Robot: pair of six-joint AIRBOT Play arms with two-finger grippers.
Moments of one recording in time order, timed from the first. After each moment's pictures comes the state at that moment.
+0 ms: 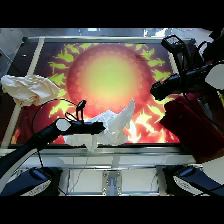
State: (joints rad) left arm -0.54 -1.06 0.55 0.62 -0.62 -1.41; right arm 0.37 -1.06 1.52 -1.52 1.45 1.45
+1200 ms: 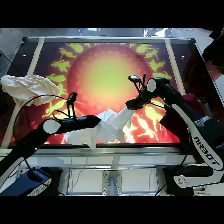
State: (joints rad) left arm -0.44 -0.84 0.56 0.71 -0.59 -1.41; right arm 0.37 -1.47 1.33 -1.34 1.24 1.47
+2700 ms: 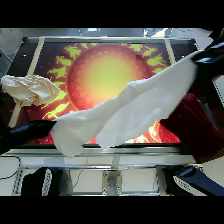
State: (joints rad) left arm 0.29 -0.33 0.74 0.89 -1.41 -1.39; right arm 0.37 -1.03 1.86 -1.62 1.48 1.42
